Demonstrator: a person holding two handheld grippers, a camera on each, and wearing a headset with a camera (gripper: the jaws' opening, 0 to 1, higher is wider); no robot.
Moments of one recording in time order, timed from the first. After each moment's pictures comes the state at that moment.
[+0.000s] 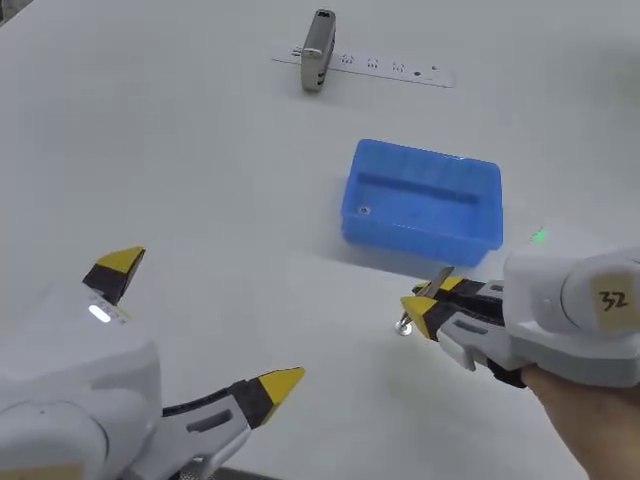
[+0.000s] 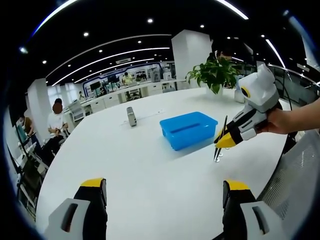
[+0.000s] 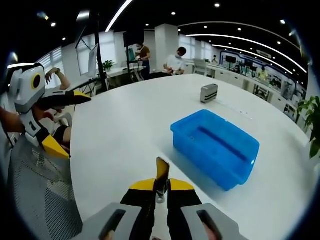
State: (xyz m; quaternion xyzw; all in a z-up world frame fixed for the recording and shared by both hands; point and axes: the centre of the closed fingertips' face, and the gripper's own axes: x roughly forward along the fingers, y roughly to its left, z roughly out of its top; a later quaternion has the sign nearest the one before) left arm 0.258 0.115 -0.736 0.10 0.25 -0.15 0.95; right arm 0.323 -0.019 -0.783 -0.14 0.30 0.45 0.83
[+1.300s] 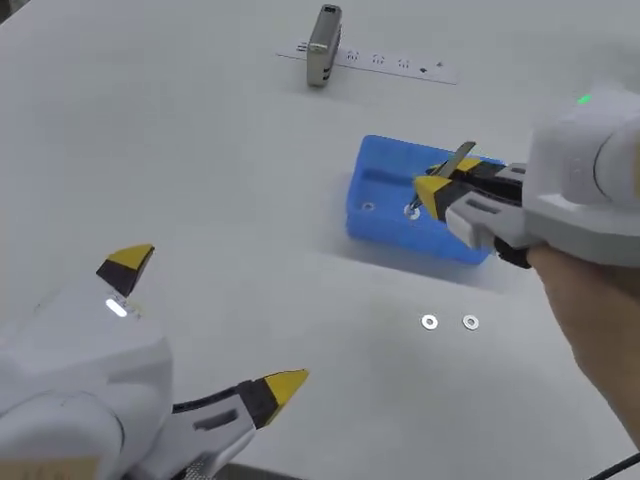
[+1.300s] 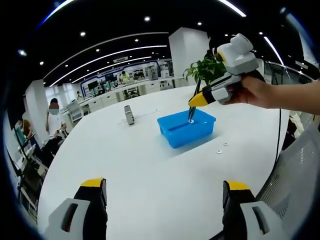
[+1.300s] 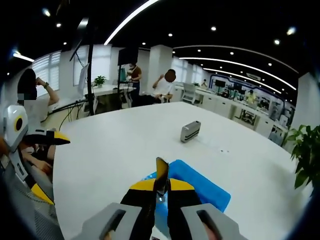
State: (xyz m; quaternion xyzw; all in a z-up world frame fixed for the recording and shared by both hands) left arm 0.256 0.113 -0.740 0.11 0.26 -0.15 0.95; right arm 0.402 0.003 -0.705 -0.14 0.20 0.42 0.88
